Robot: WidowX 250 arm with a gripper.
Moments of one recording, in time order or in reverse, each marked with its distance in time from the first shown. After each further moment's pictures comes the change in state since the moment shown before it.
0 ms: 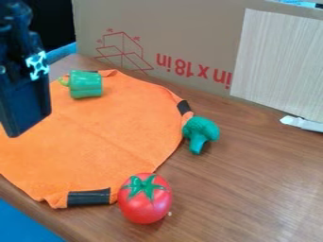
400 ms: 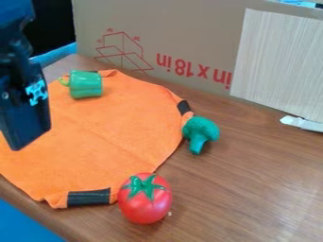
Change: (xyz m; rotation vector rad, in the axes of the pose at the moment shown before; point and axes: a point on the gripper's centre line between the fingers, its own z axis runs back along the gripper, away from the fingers) arm 0.006 0.014 -0.020 0.011 -0.023 -0.061
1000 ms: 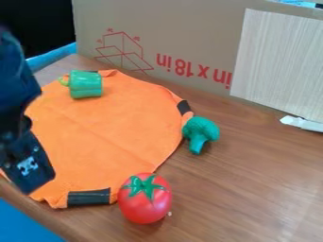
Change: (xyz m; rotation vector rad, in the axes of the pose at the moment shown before) arm 0.004 0.026 -0.063 -0.033 -0.134 -0.297
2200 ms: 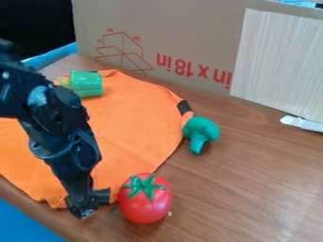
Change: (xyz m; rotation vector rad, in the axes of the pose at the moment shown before) arm 0.019 0.033 -0.109 0.201 0.031 -0.158
